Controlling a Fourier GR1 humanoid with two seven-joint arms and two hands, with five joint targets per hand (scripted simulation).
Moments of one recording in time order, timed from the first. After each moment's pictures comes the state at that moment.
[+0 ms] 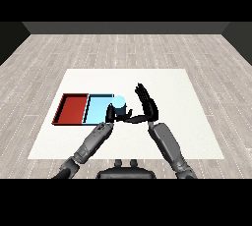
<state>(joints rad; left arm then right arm) -0.51 0.02 -0.48 -1.03 0.31 0.58 -0.47 -0.38 -0.06 0.32 -1.53 -0.26 -0.21 -0.17</state>
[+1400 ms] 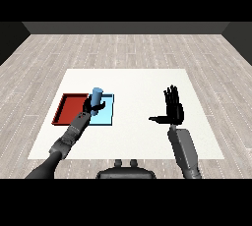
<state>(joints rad) -0.81 0.21 -0.23 -0.23 0.19 0.48 -0.29 -0.21 -0.16 0.06 -1.59 -0.40 -0.07 -0.27</state>
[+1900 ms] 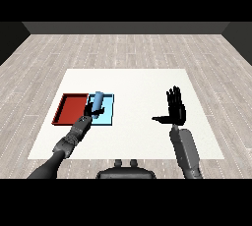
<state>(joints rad) -0.83 0.17 -0.16 -0.06 0.21 0.48 -0.24 -0.20 -0.16 0.02 -1.57 -0.42 -0.04 -0.28</state>
